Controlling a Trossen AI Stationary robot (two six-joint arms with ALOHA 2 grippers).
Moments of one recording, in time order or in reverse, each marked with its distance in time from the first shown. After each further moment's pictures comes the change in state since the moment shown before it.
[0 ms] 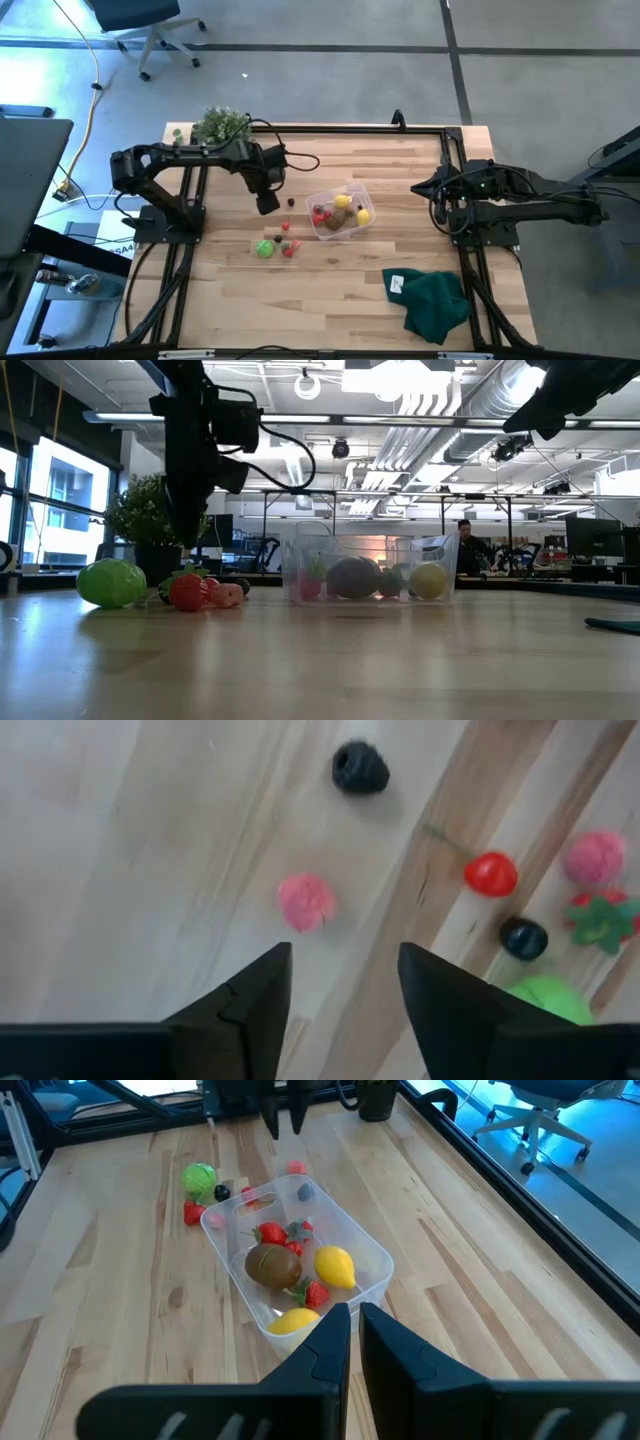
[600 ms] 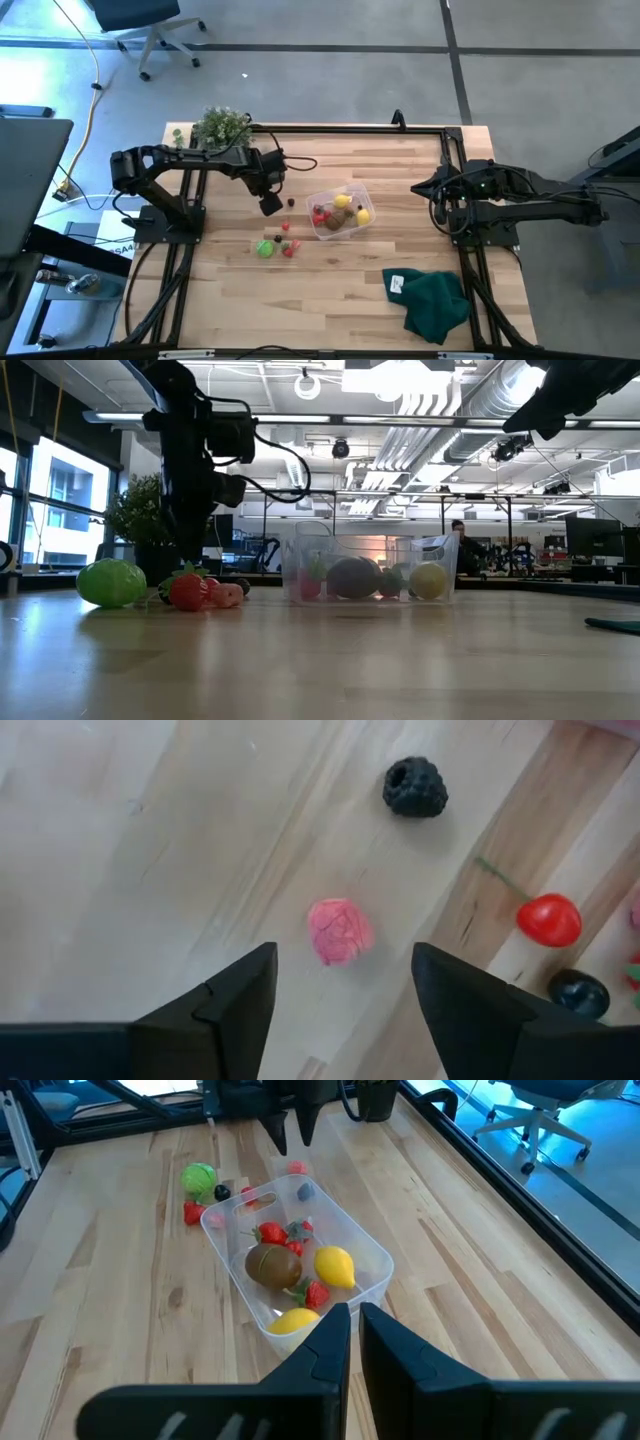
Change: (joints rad) left arm -0.002 0.000 -0.103 0.159 -0.061 -0.095; right arm 0.000 0.000 0.000 0.000 0.000 -0.001
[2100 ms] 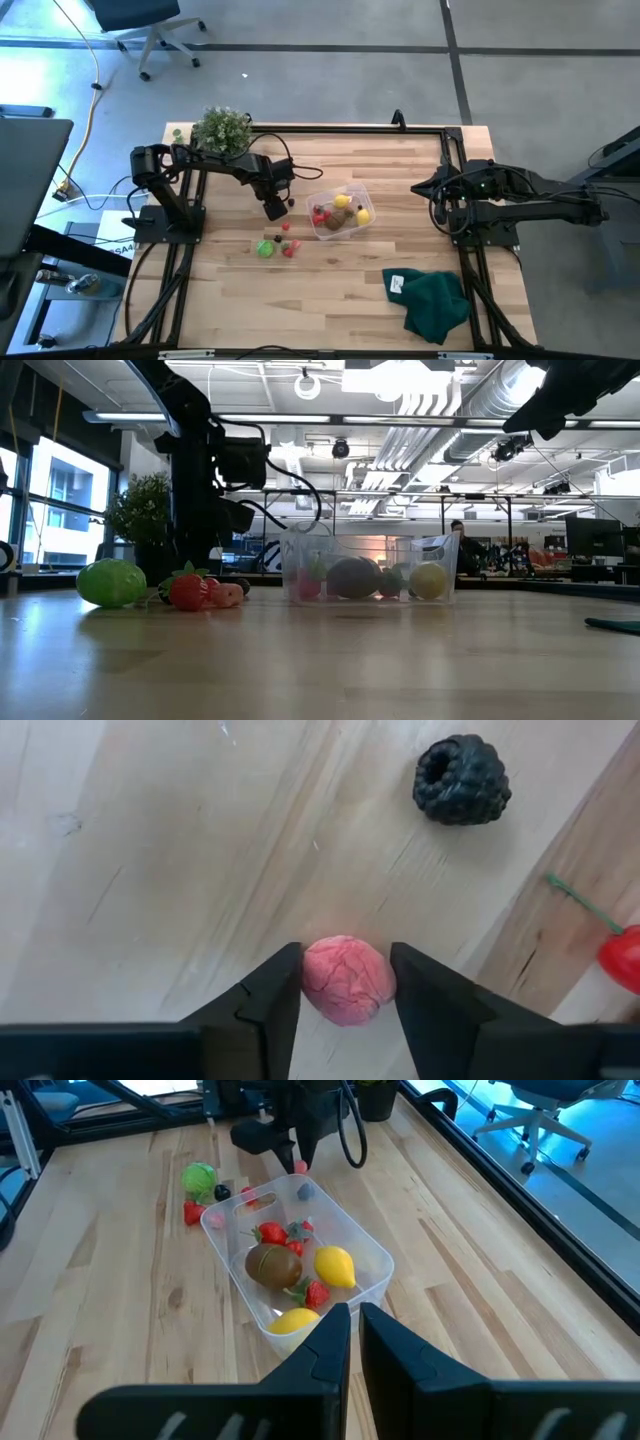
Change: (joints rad) left arm -0.033 0.153 0.001 0.084 -0.046 0.012; right arm 0.000 0.000 0.000 0.000 0.000 0.002
